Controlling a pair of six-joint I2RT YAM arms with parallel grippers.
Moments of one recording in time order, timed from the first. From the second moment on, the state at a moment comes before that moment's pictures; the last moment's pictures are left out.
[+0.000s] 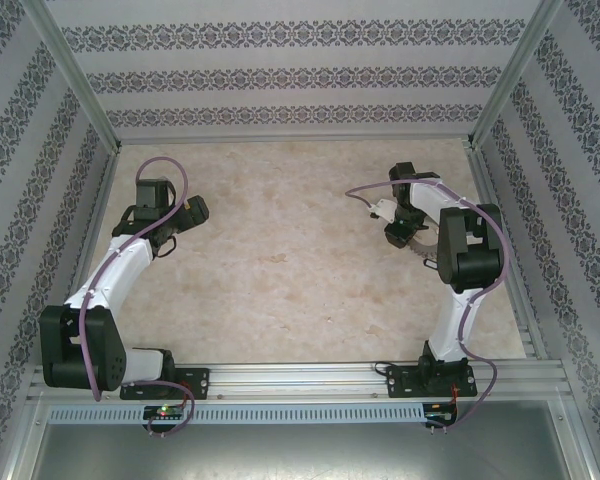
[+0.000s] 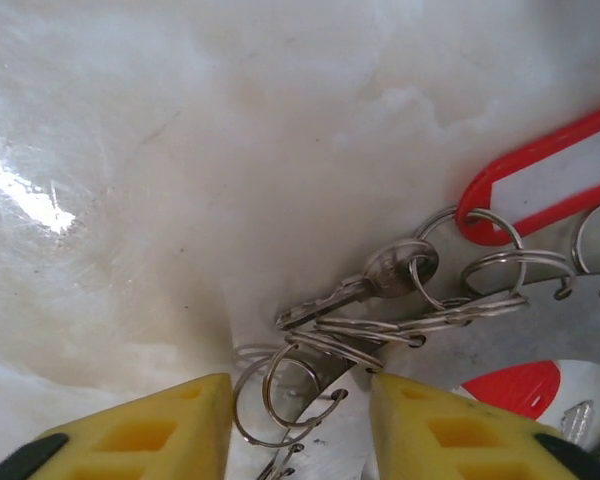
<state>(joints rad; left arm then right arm) 0.00 1.32 0.92 -0.39 0.01 -0.43 0.08 1.98 1.38 -0.89 0.12 -0.77</state>
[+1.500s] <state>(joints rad) -0.62 1.39 0.59 0.41 0.41 -0.06 0.36 1.61 1.22 -0.70 -0.35 -0.66</state>
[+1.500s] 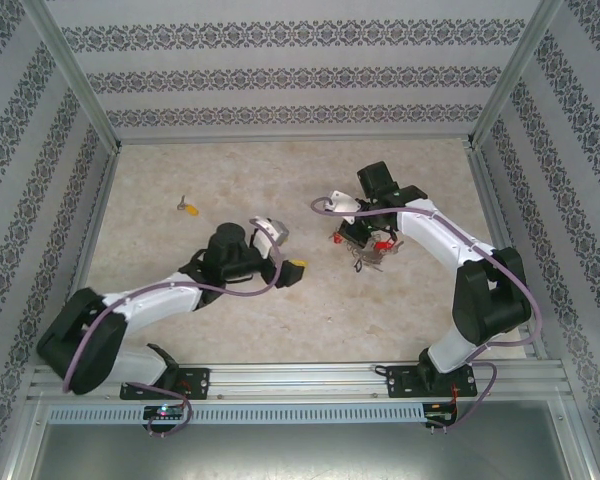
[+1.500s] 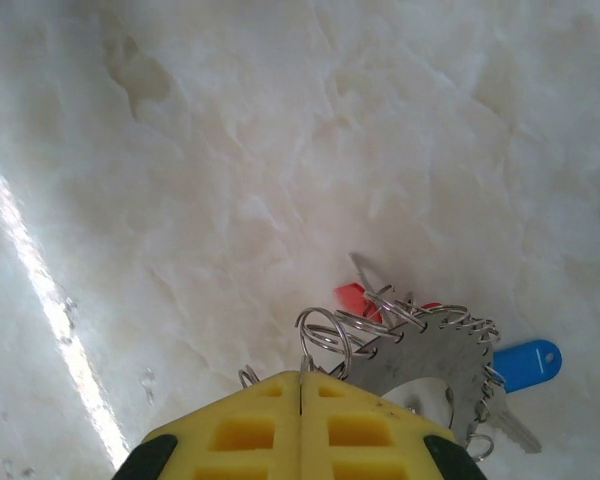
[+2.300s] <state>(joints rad) -0.65 1.90 0.78 0.85 0.52 -0.04 0.36 1.59 1.17 -0.65 -0.57 -0.58</state>
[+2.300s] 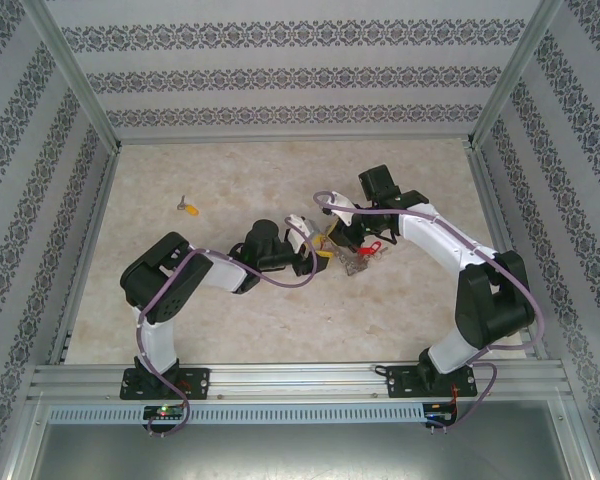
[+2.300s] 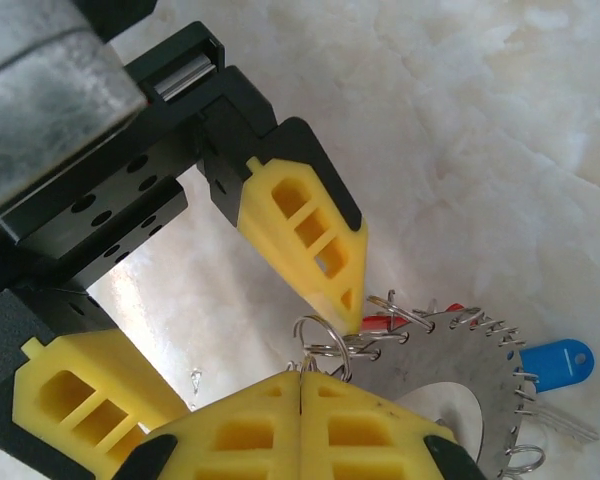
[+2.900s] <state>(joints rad) -0.65 1.86 0.65 0.99 0.56 -0.11 0.36 1.59 1.17 -0.61 -0.61 -0.55</state>
